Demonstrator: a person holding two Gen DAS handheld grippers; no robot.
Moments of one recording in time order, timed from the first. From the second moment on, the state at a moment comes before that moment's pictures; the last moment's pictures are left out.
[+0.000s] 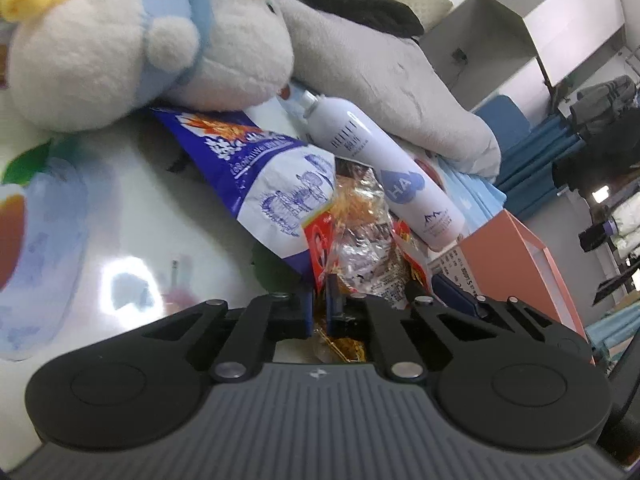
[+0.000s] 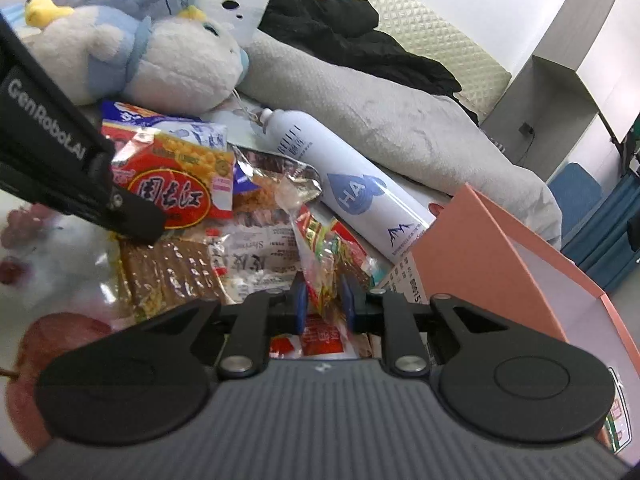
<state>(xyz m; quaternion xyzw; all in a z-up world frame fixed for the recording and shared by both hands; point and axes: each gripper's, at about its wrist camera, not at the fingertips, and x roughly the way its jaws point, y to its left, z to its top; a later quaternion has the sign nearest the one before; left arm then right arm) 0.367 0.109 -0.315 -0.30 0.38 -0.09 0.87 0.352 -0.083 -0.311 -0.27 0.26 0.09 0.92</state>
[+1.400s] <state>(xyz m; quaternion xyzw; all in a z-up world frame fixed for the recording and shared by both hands) 0.313 0.162 -0.324 -0.36 0.36 -0.08 0.85 0.445 -0.006 -0.300 0.00 0.43 0.32 0.84</state>
